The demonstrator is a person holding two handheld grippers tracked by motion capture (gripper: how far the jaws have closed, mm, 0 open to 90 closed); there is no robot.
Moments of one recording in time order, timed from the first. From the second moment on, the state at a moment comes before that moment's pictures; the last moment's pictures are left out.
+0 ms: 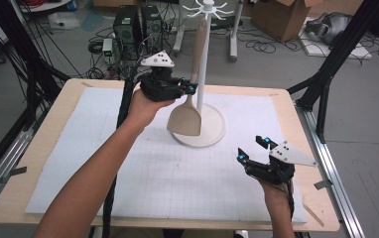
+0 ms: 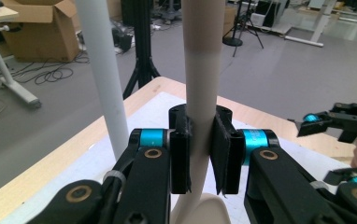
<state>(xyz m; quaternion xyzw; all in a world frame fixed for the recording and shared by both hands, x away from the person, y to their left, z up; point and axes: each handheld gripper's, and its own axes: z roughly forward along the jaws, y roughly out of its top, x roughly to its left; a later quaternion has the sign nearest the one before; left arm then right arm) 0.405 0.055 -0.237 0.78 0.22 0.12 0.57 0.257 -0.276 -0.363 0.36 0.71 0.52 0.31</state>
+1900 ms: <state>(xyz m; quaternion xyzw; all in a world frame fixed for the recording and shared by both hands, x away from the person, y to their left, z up) 0.321 0.182 -0.363 0.69 0.26 0.17 0.65 0.257 -0.276 -0.397 0.37 0.73 0.51 0.28</state>
